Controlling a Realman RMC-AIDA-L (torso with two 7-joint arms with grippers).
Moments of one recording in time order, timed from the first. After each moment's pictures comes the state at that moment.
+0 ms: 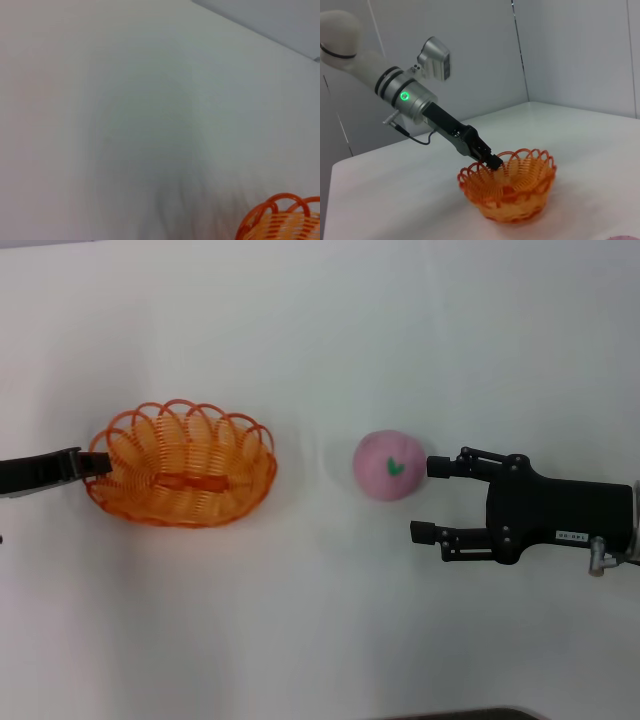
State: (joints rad) left arm -0.26 -2.18 0.98 1.09 2.25 1.20 -2.45; right arm 0.36 2.08 -0.62 -0.45 -2.03 -1.63 0.98
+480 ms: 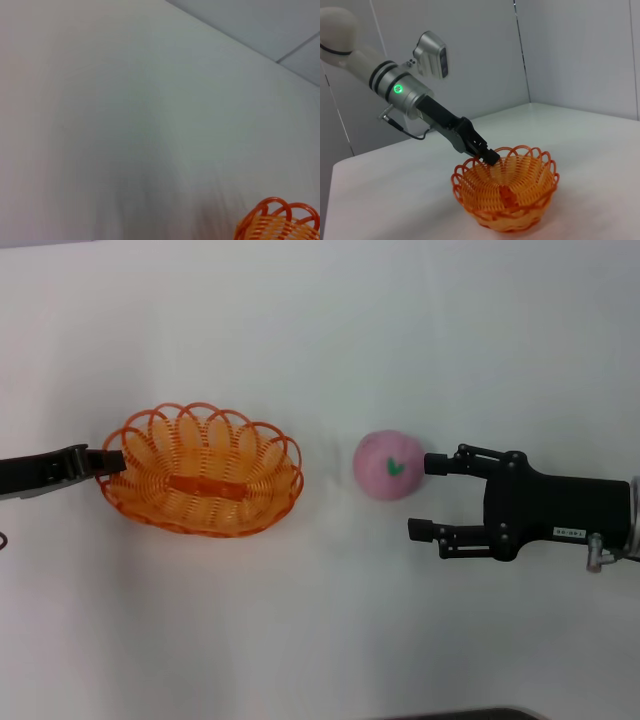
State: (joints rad) left arm -0.24 -2.18 0.98 1.14 2.19 1.29 -2.48; right arm 0.37 2.08 -0.62 -0.45 -2.03 -1.63 0.98
